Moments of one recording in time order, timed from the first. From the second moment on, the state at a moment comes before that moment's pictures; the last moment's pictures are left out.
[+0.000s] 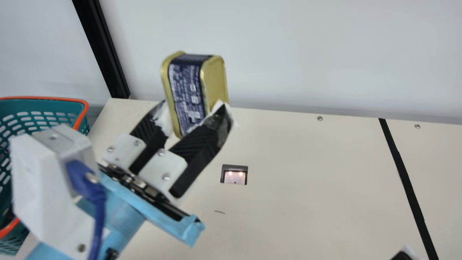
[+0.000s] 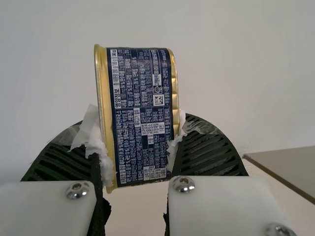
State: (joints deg) left arm -58.8 70.6 -33.8 -46.6 -47.1 23.5; right arm -6.3 19.8 -50.3 34.8 60.1 16.6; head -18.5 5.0
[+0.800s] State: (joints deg) left arm -52.2 102.2 -35.6 -32.5 -62.1 6.0; right arm -6.3 19.8 -50.3 34.8 60.1 16.6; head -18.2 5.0
